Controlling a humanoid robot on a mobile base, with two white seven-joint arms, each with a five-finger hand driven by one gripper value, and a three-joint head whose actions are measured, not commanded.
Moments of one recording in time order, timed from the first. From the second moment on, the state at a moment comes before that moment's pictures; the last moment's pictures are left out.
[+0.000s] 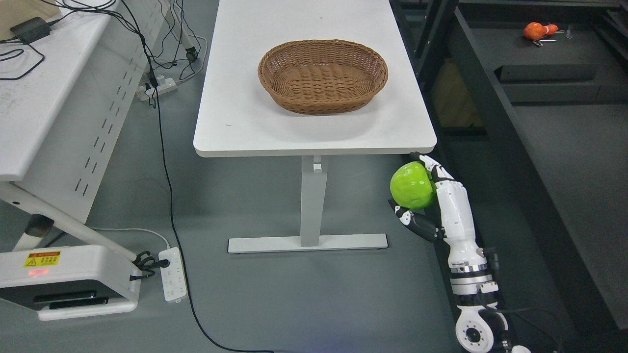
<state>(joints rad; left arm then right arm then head) -0.04 0.00 0.07 -0.10 0.04 -0.06 -0.14 0.12 -0.10 0.08 -1.71 0.72 -0.36 -0.18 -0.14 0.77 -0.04</state>
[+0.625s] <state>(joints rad) -0.04 0.00 0.07 -0.10 0.04 -0.06 -0.14 0.12 -0.10 0.09 -1.71 0.72 -0.36 -0.18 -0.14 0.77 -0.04</state>
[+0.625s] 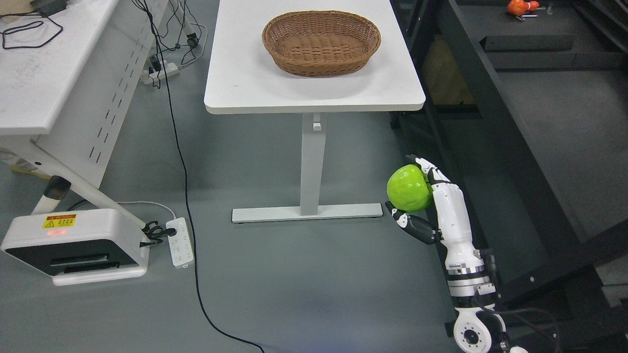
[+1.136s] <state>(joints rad) -0.04 0.00 0.07 -0.10 0.04 -0.06 -0.14 0.12 -0.11 0.10 -1.71 0.72 -0.37 -0.18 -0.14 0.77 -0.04</state>
